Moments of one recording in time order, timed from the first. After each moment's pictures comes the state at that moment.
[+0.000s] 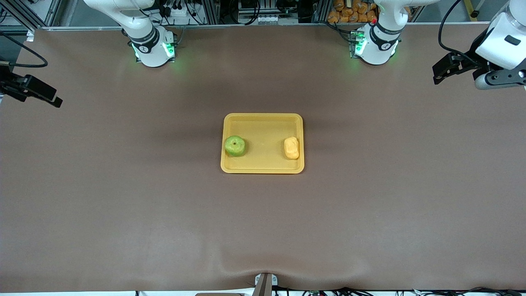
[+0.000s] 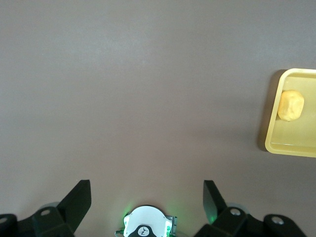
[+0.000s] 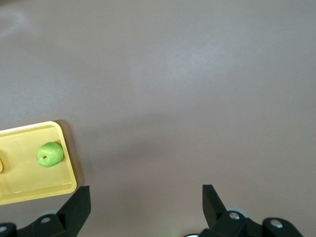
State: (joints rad) left arm 0.03 -0.11 -0.19 -1.59 0.09 1.42 -0.19; right arm 0.02 0.02 -0.02 -1.42 0.05 1.41 0.20
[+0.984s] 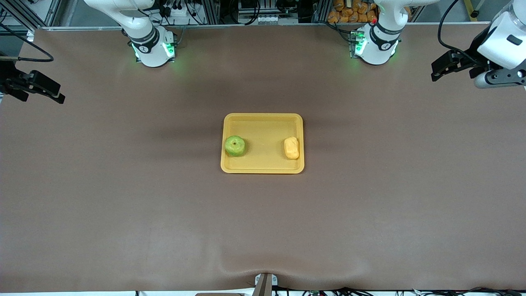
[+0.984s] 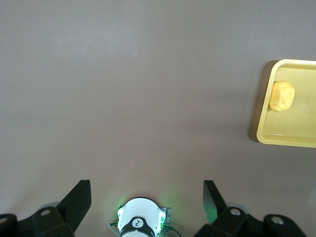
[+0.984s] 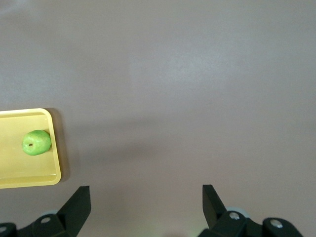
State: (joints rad) left arm 0.03 -0.11 -0.17 -1.60 0.04 1.40 -0.18; right arm -0.01 -0.03 0.01 -1.50 0.02 1.46 0.08
